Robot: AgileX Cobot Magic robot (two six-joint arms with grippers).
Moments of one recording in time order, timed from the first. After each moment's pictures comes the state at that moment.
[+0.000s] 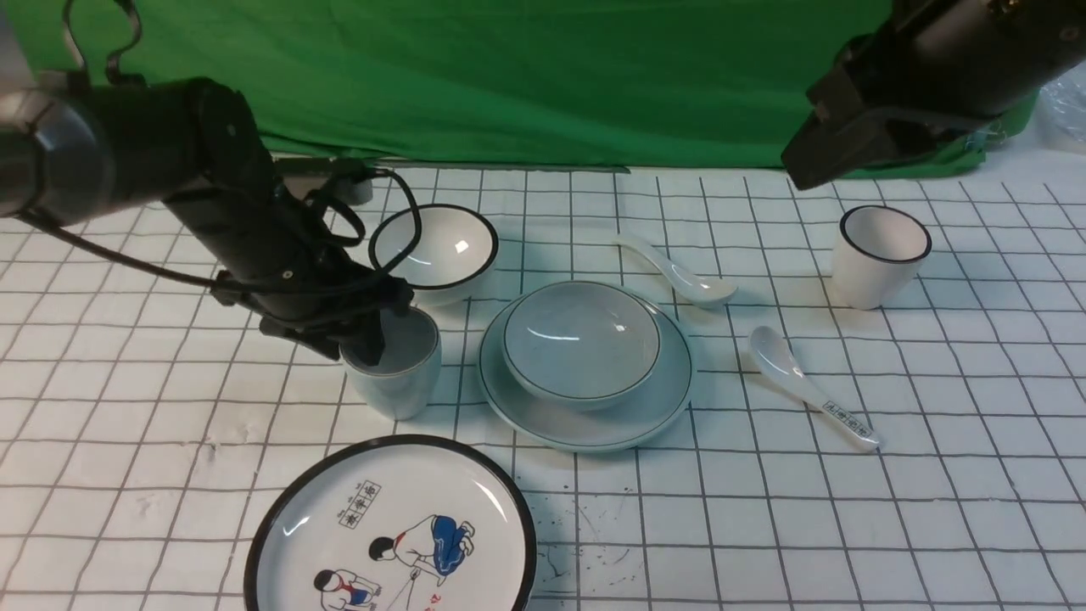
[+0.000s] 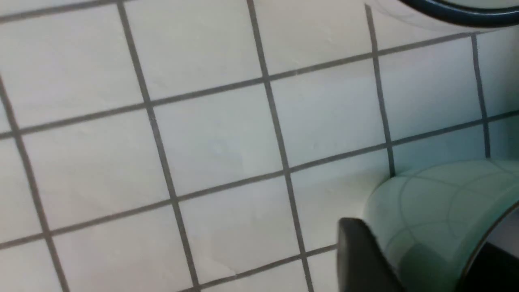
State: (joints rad) right arm 0.39 1.56 -1.72 0.26 1.16 -0.20; left arm -0.18 1.93 -1.37 -0.24 0.84 0.15
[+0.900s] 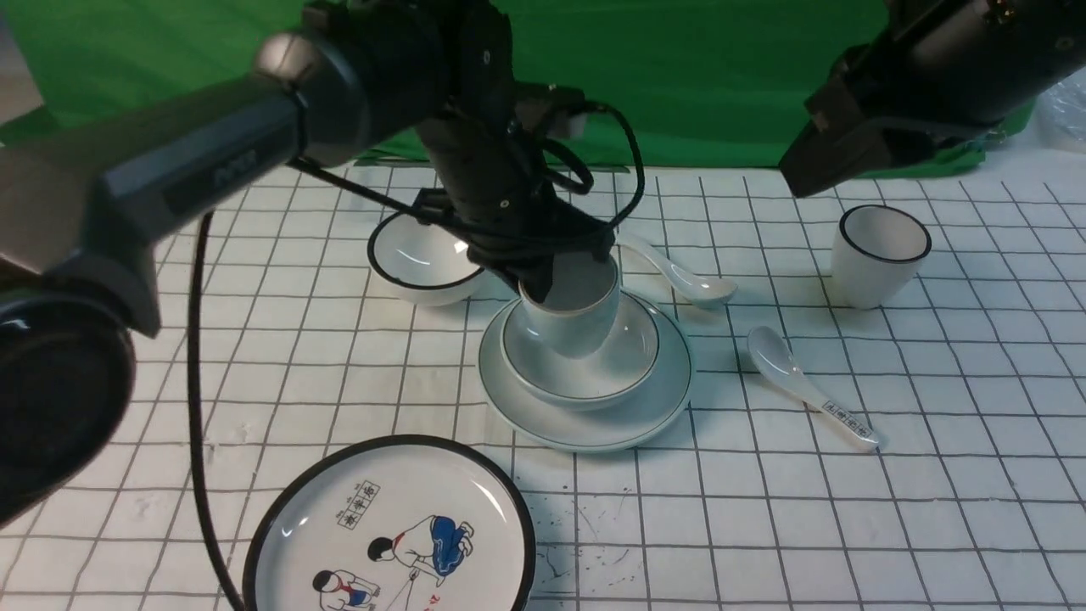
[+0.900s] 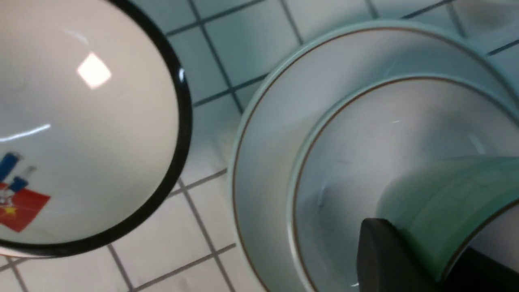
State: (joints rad) right arm 0.39 1.56 -1.72 0.26 1.16 -0.21; left arm -0.48 2.13 -1.88 -0.08 1.06 -0.07
